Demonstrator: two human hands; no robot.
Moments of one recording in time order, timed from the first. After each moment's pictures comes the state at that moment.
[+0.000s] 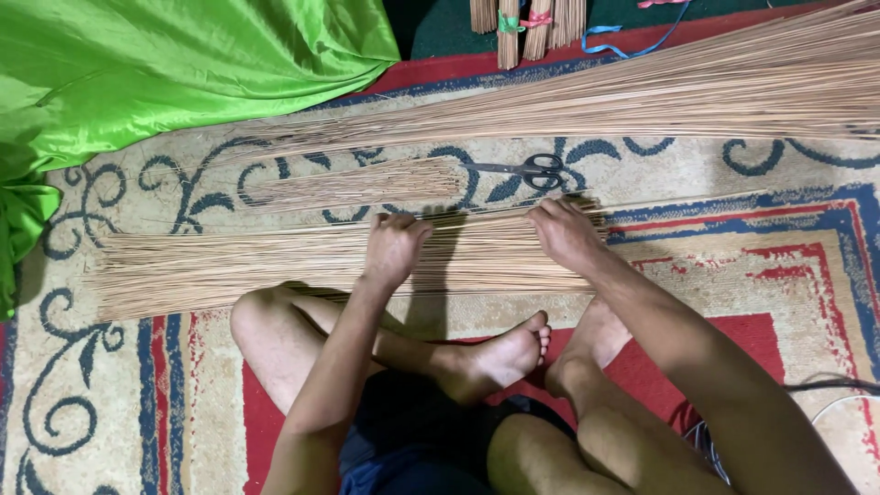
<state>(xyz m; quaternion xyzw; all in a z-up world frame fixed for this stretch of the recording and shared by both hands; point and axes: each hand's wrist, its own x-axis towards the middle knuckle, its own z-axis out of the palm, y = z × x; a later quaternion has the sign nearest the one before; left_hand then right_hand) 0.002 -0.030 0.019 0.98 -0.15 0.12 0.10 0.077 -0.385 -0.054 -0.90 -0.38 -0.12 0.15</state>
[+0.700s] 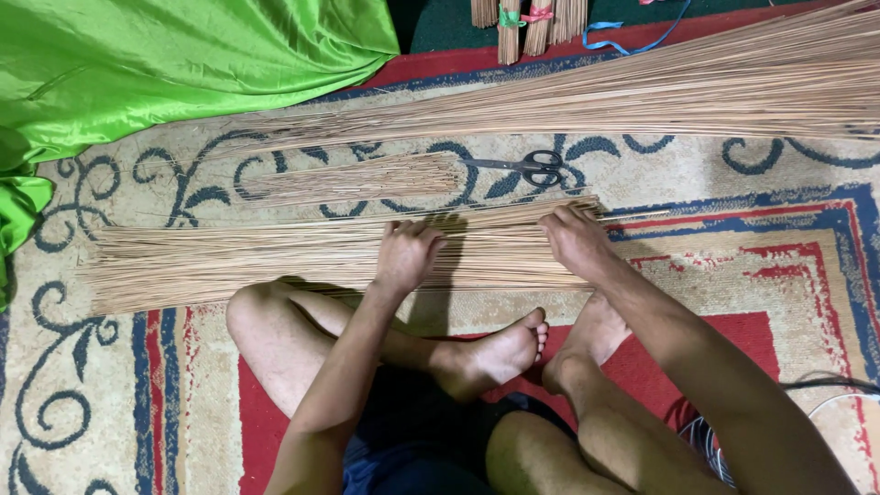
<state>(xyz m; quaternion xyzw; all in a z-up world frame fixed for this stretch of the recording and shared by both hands) -0.014 -0.052 0.034 0.97 -0.16 0.07 0.14 0.052 -0.399 -0.013 -0.92 -0.36 -0.08 0.13</state>
